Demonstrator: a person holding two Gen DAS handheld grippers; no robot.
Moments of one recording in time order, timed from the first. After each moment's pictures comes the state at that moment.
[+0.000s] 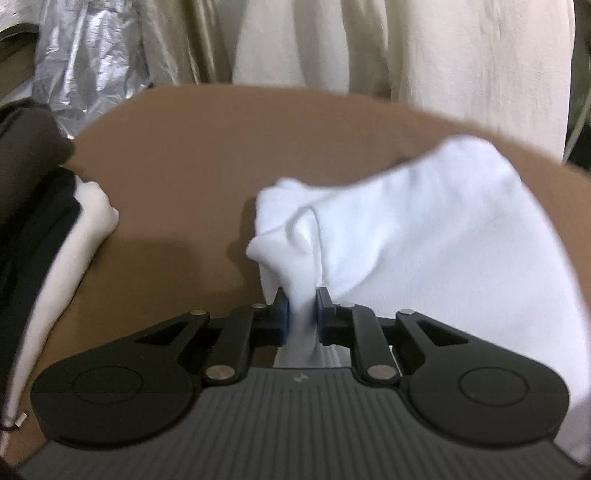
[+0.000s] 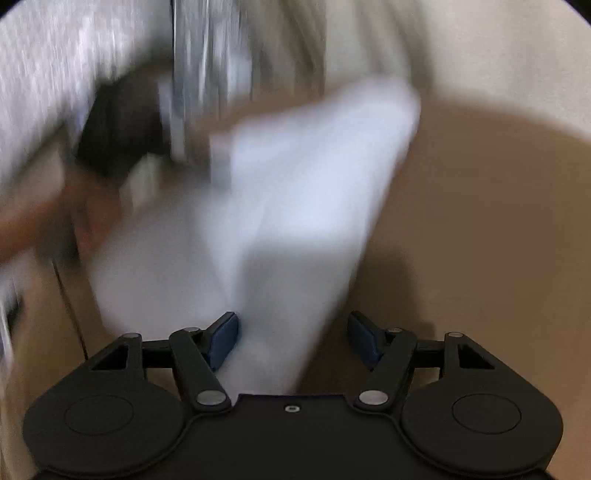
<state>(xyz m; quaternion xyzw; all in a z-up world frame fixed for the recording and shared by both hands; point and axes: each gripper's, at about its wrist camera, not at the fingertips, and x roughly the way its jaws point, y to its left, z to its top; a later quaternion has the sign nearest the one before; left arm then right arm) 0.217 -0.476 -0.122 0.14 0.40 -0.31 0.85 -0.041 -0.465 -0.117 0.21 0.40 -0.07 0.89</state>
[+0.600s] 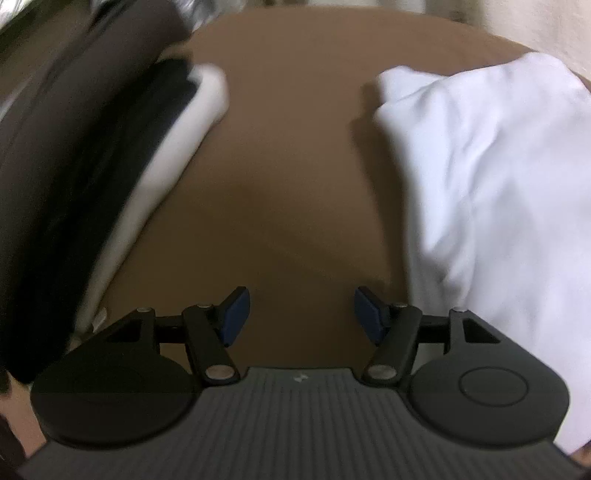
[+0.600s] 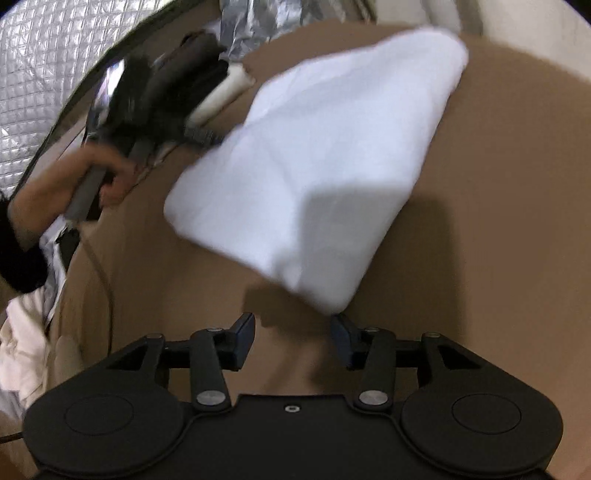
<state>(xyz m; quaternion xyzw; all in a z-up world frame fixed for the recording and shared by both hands) 0.201 -0.388 -0.151 0.19 0.49 -0.21 0.83 -0.076 -0.467 -0.099 0.25 0.45 0.03 0.86</state>
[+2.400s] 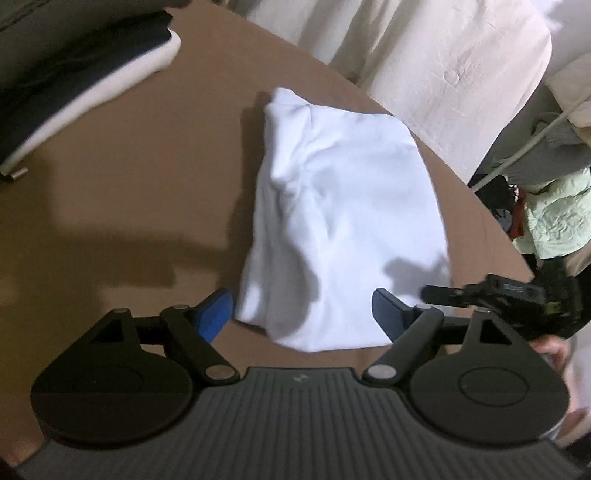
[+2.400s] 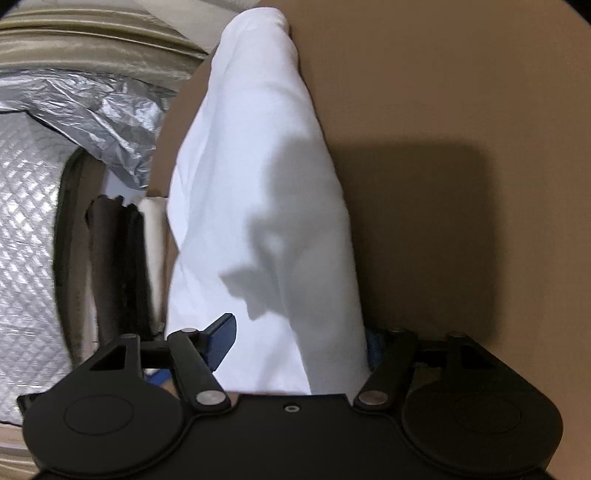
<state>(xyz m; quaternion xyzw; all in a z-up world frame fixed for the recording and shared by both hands) 0.121 -0.276 -0.127 -0.06 0.51 -0.37 0.78 -0.033 -0.506 -0.138 0.56 0.38 -0.11 0.73</state>
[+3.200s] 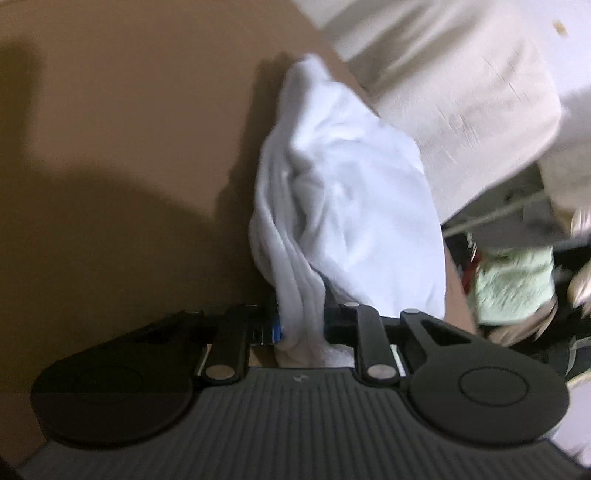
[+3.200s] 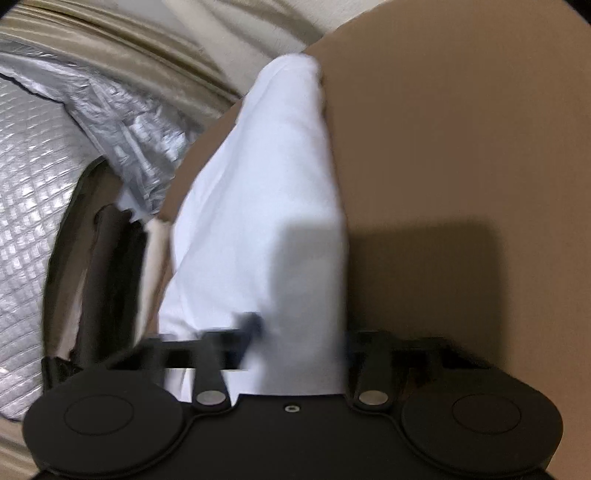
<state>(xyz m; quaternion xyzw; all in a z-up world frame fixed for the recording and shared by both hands) 0.143 -0.303 -0.214 -0.25 0.55 -0.39 0.69 -0.048 -0.504 -0.146 0.48 0.30 -0.14 0.81</state>
